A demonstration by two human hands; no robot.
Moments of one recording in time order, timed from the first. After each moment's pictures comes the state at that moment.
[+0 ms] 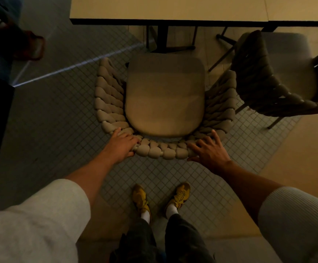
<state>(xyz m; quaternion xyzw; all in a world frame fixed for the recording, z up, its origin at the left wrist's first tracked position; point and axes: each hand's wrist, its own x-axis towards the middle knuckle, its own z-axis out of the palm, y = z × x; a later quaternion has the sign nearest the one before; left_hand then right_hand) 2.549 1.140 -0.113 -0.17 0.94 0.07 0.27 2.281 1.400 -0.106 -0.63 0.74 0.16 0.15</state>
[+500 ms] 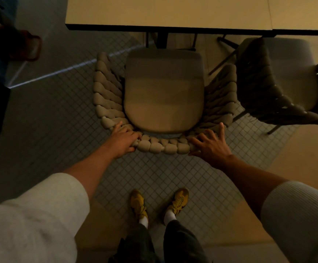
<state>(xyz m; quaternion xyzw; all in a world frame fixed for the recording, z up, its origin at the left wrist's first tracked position) 2.511 1.090 -0.130 -0.16 0.95 0.14 0.22 2.233 1.352 -0.102 -0.61 0.75 0.19 0.18</state>
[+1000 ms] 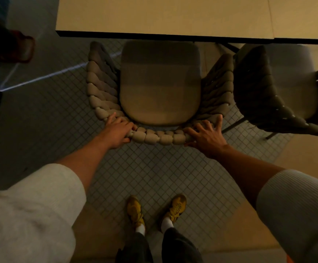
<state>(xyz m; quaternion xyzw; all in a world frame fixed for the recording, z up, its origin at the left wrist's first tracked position) 2.459 1.027 -0.132 -0.20 0.95 0.12 0.22 2.187 1.282 -0.103 -0.60 0.76 0.18 0.19</state>
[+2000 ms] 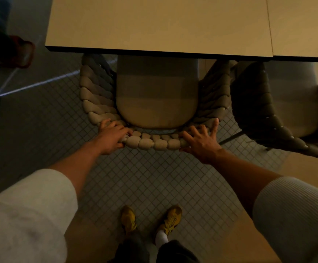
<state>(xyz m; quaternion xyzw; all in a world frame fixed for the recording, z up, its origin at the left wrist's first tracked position) 2.413 0.999 -0.125 -0.23 0.94 0.11 0.24 2.140 1.242 -0.104 -0.60 0.75 0.16 0.22</state>
